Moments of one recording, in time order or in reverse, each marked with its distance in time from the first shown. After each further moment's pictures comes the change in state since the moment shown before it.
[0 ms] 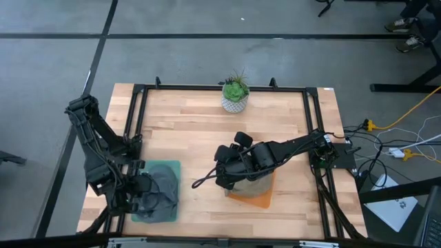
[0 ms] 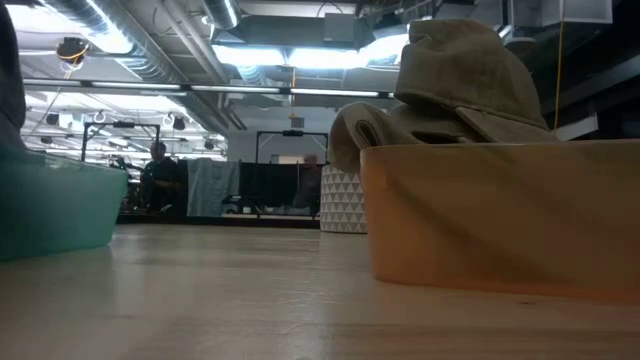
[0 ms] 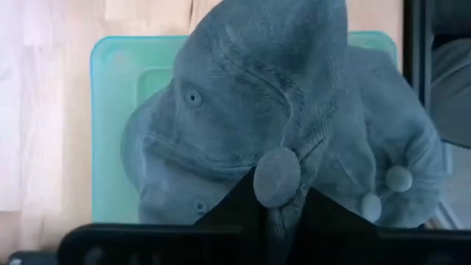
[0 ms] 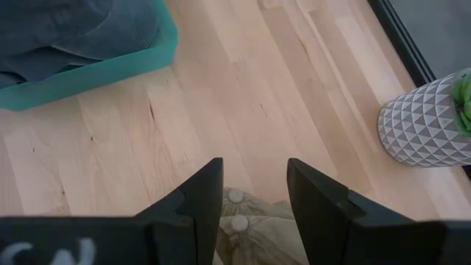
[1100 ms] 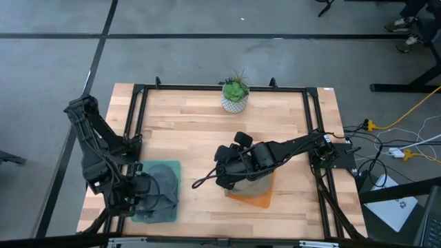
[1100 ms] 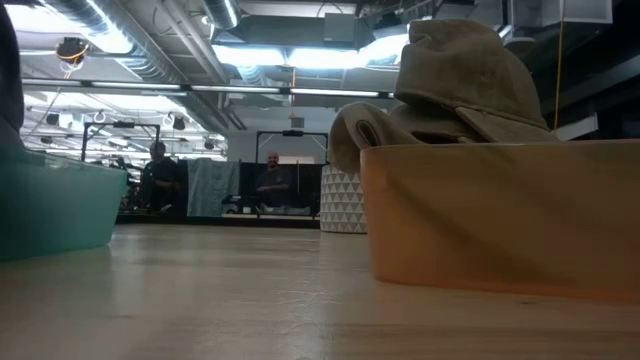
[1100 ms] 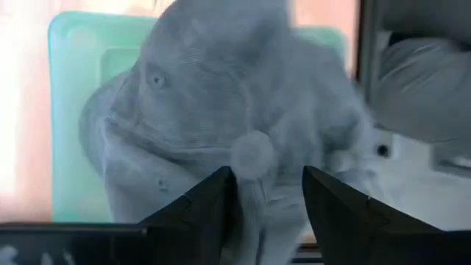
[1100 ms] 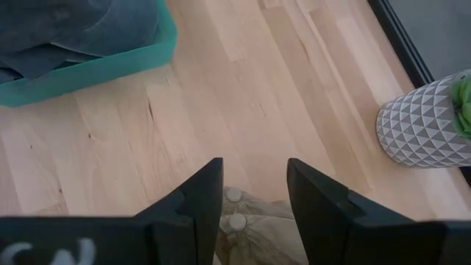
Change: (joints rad) left arm 0.015 -0.002 0.067 -0.003 0.113 -0.040; right arm 0.000 0.000 0.000 -0.004 0.000 -0.009
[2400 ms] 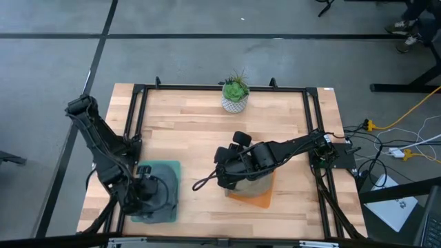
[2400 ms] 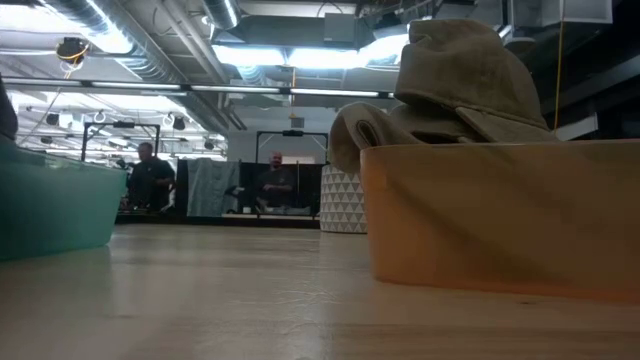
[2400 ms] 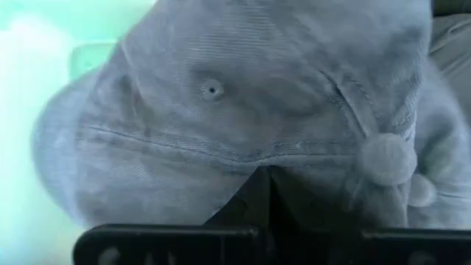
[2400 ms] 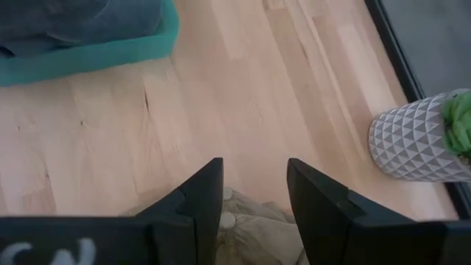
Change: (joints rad) left arm 0.057 0.000 -0.236 0.248 0.027 0.111; right arm -0.002 0.000 0.000 -0.002 0.001 -0.084
